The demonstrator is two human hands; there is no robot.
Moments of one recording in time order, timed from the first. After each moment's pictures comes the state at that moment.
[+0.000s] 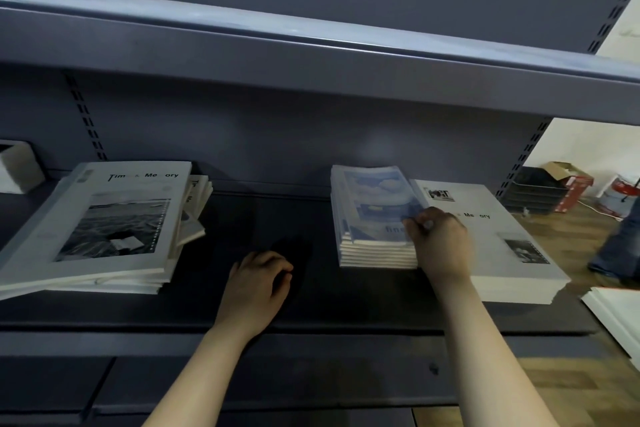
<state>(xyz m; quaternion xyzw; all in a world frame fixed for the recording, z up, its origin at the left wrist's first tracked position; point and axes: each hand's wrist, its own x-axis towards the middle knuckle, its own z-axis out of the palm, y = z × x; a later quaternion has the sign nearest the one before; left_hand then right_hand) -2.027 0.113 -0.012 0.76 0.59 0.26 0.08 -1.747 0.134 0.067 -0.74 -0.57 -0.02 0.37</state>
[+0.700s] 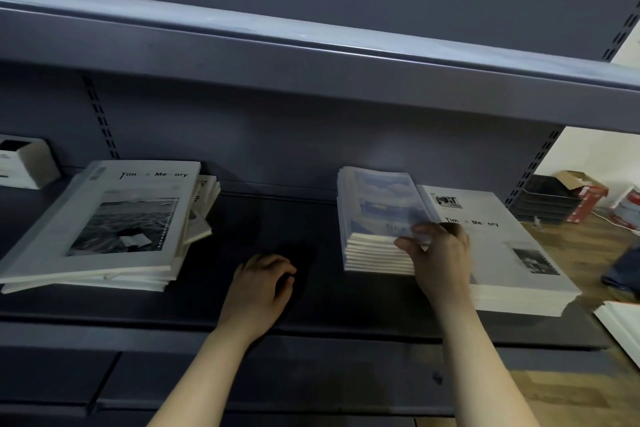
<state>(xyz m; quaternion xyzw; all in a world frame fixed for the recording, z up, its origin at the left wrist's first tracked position) -2.027 0.110 -0.011 0.76 0.59 0.27 0.08 -1.756 0.124 0.057 -0.73 -0.58 0.01 0.37</state>
